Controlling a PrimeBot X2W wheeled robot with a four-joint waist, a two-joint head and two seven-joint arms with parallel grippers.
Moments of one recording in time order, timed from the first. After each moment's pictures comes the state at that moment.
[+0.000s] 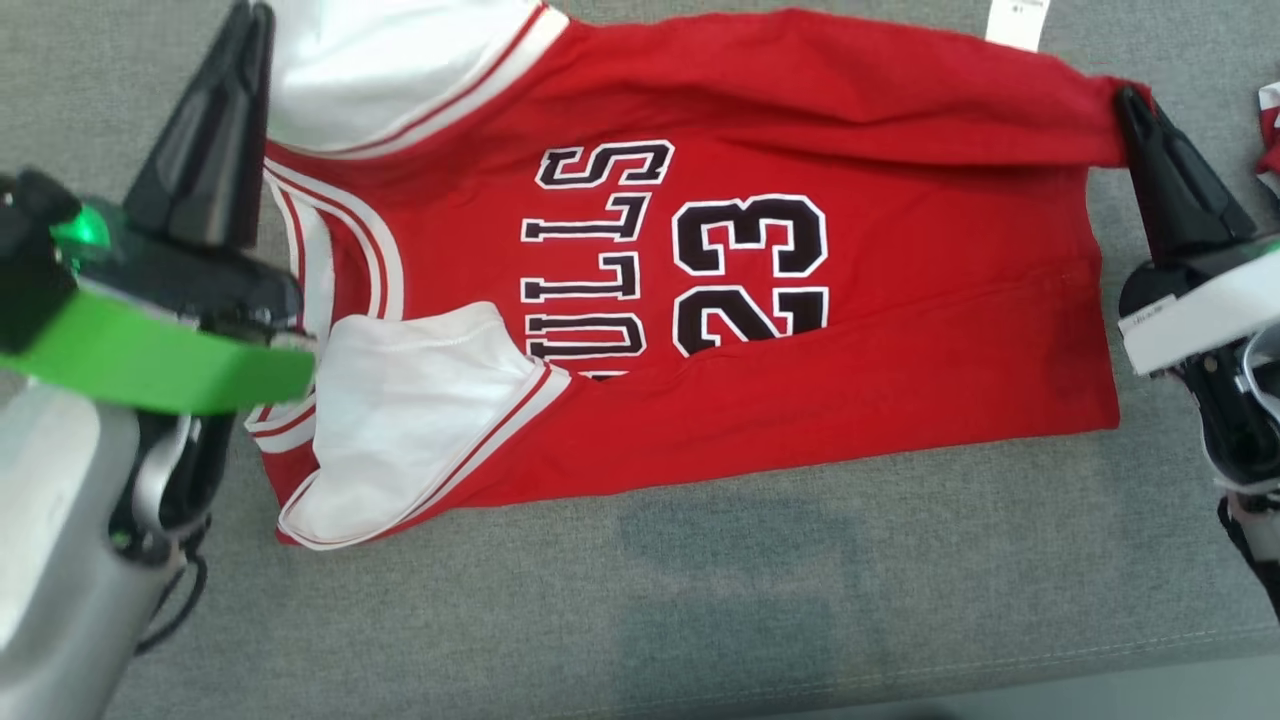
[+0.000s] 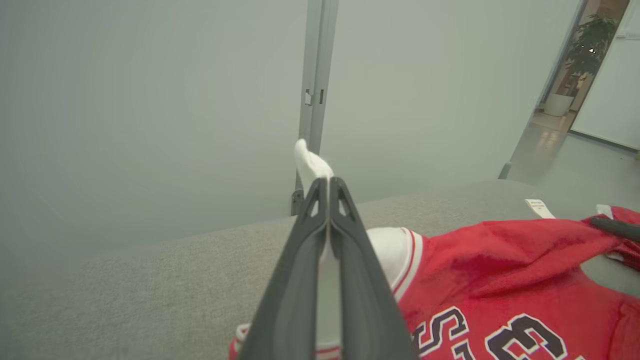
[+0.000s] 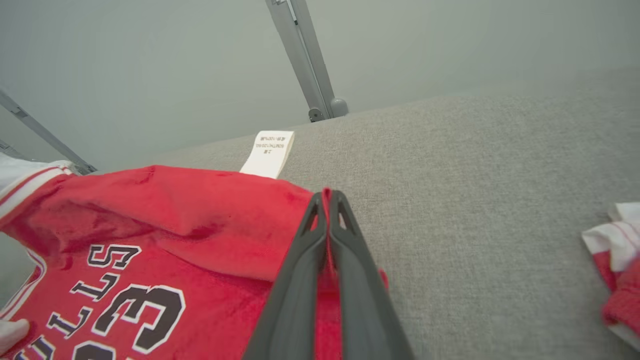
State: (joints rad) left arm -0.71 0.58 -0.52 -0.01 -0.76 0.00 -0.26; right arm -0.50 -0.48 0.18 0.07 0.76 0.13 -0.02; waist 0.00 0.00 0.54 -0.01
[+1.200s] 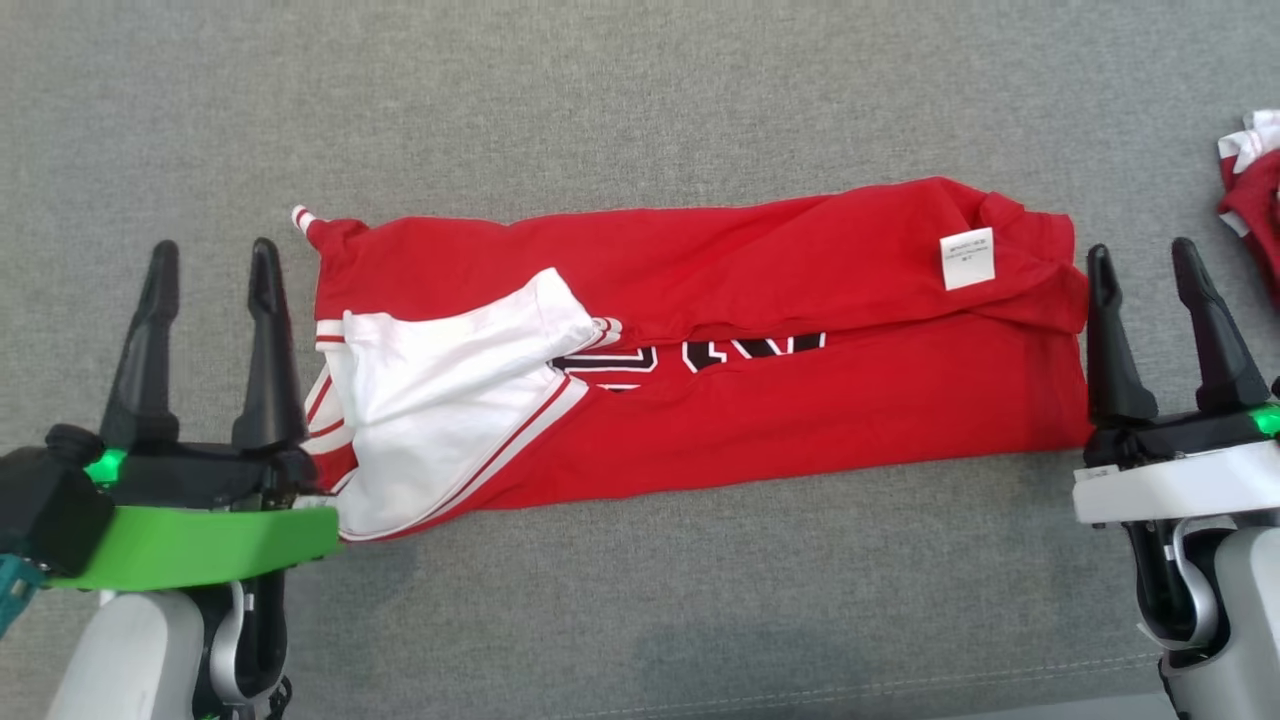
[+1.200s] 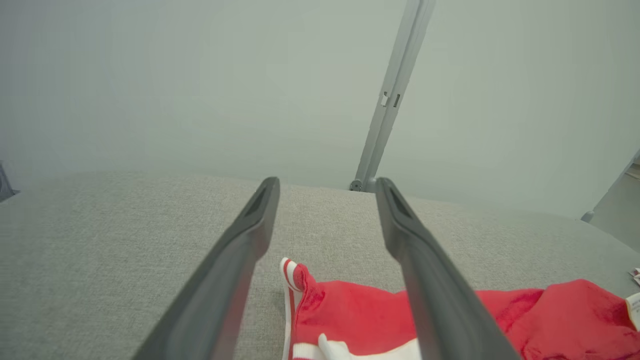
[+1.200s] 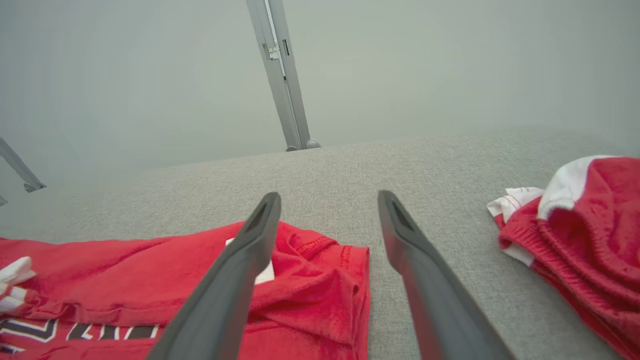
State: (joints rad) left arm -0.21 0.32 -0.22 -0.17 -0.58 0.08 -0.26; right arm -0.18 -0.25 0.00 -0.01 0.40 0.13 -0.25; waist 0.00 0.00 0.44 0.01
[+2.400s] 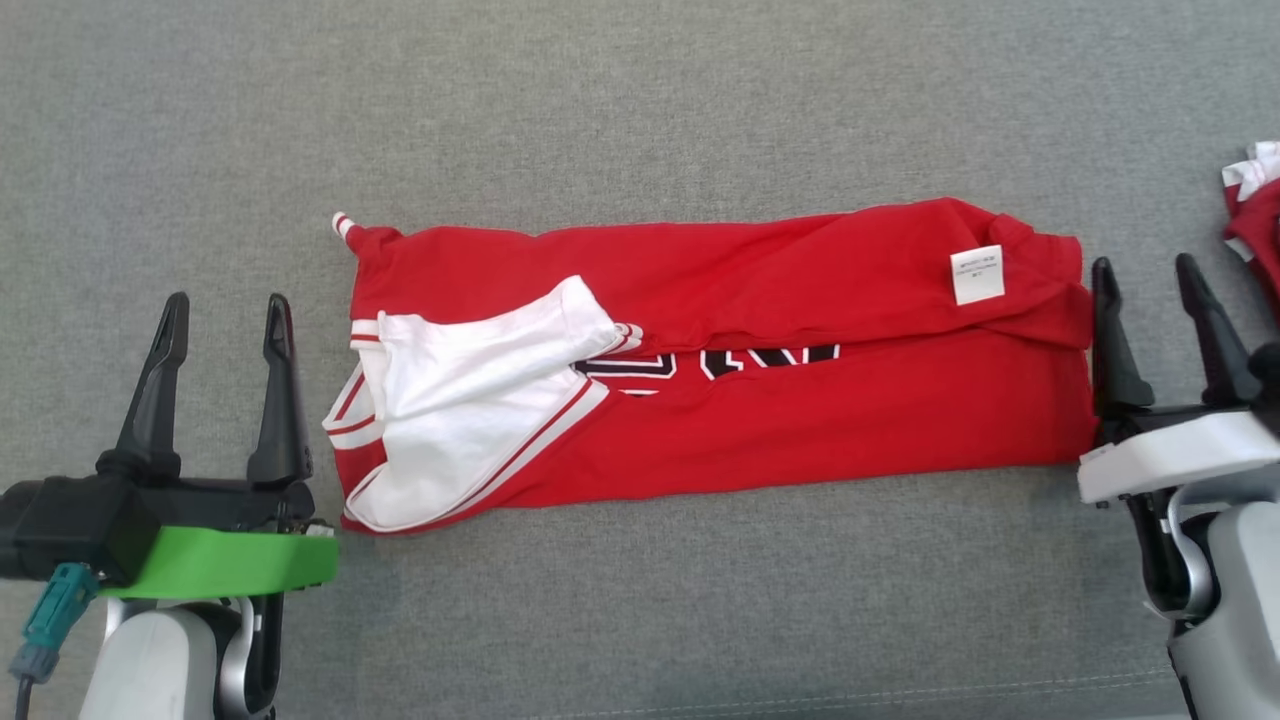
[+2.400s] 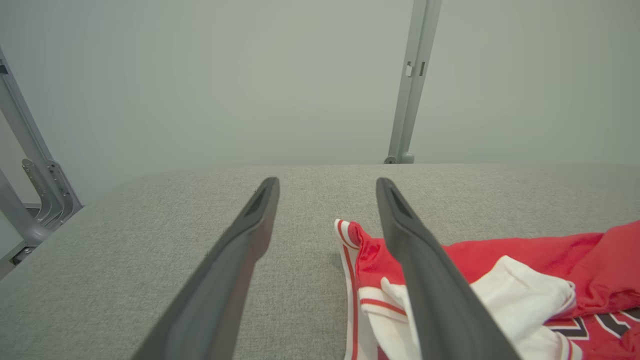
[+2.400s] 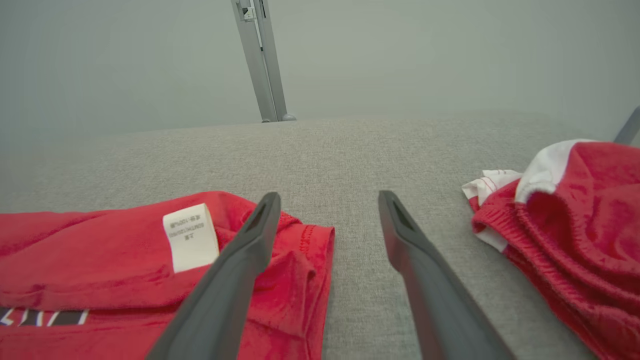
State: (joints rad) left arm -0.16 0.21 -0.07 -0.04 -0.31 -0.06 -0.26; right arm -0.25 -0.25 -0.03 0.18 0.31 0.13 -0.25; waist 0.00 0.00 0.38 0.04
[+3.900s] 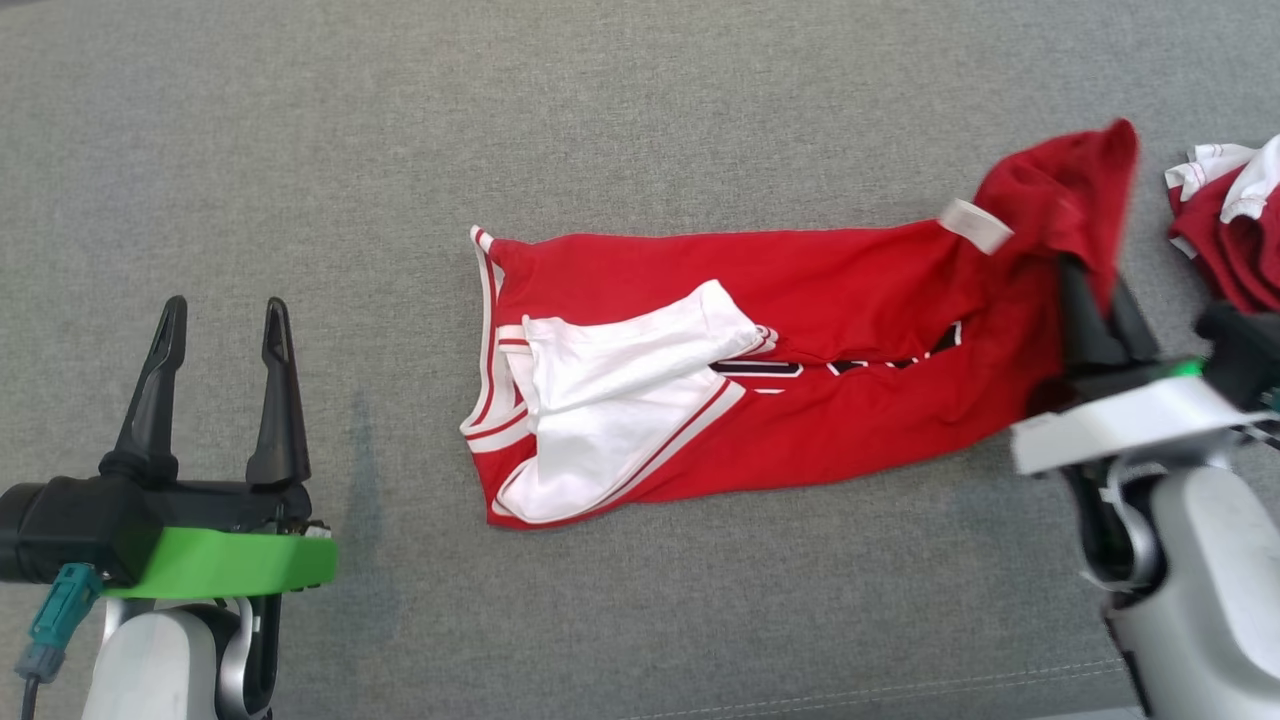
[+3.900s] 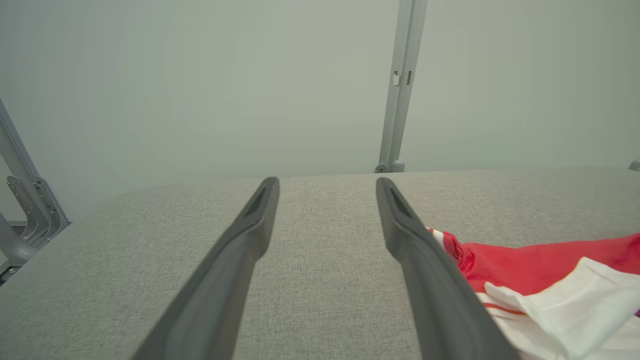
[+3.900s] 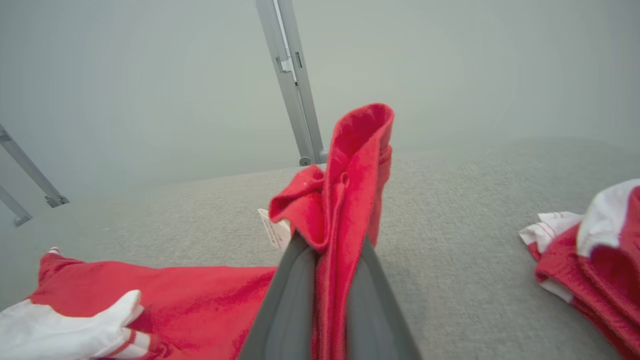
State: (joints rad) left arm -0.17 0.18 -0.03 -0.01 -0.25 -0.10 -0.26; right arm -0.32 -0.23 0.09 0.12 0.42 0.13 -0.21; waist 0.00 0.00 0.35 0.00
